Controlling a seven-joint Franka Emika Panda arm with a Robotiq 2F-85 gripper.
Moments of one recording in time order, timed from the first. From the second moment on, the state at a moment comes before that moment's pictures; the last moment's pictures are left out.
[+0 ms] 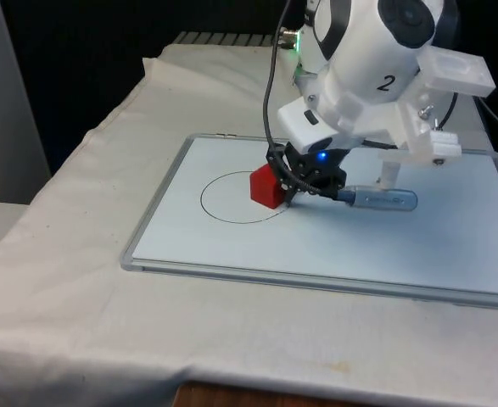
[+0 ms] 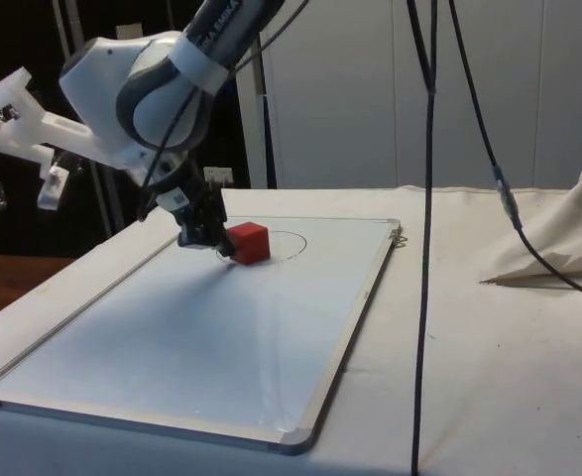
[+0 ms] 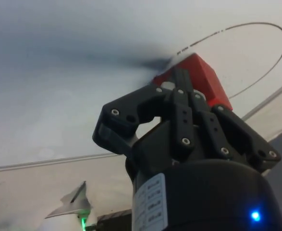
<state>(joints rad) 0.16 0.79 -0.10 -1.51 -0.34 1.96 0.28</state>
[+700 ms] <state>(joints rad) 0.17 0.76 -0.09 -1.54 -0.44 1.92 0.31</state>
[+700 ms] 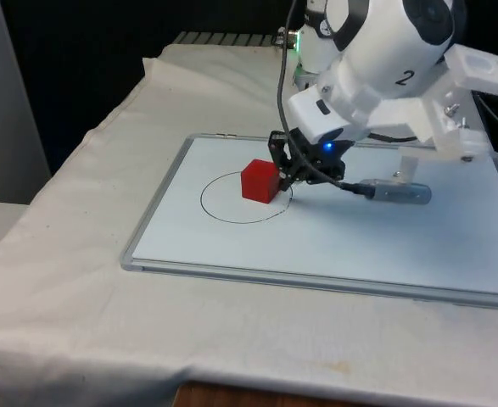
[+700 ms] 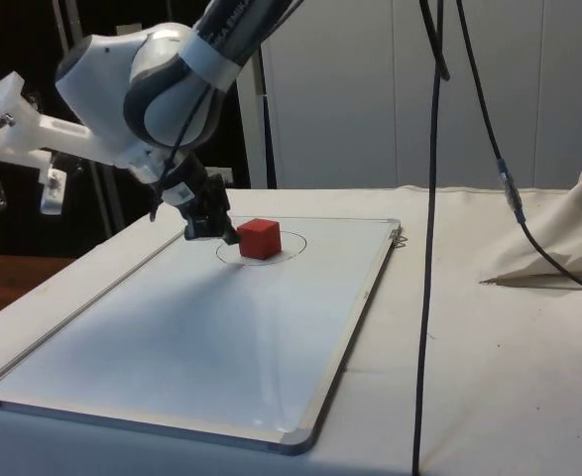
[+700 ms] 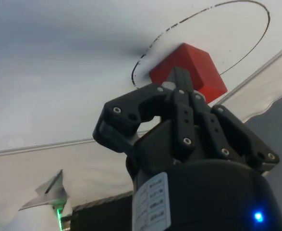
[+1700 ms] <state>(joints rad) 0.17 0.76 -0.01 -1.44 -0.43 1.95 0.39</state>
